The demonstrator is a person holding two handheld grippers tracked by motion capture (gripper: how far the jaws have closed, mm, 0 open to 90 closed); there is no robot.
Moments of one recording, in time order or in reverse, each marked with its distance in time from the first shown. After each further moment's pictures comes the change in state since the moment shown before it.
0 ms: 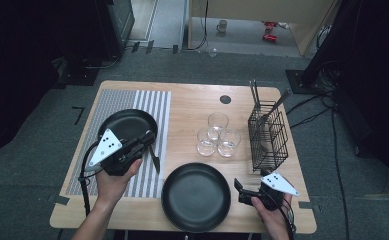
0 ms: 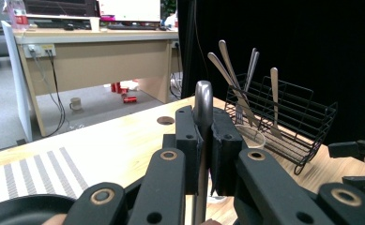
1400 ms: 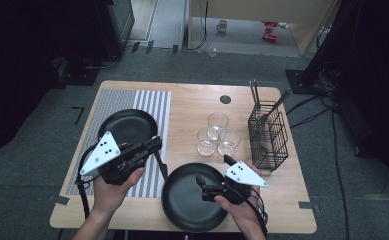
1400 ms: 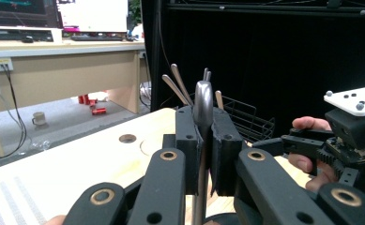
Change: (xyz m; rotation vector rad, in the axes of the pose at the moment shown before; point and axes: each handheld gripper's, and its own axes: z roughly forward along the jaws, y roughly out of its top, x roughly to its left) left arm -0.032 0.037 -0.019 -0.026 -0.130 0.006; right arm 0.101 0.072 0.003 -0.095 0.204 -0.101
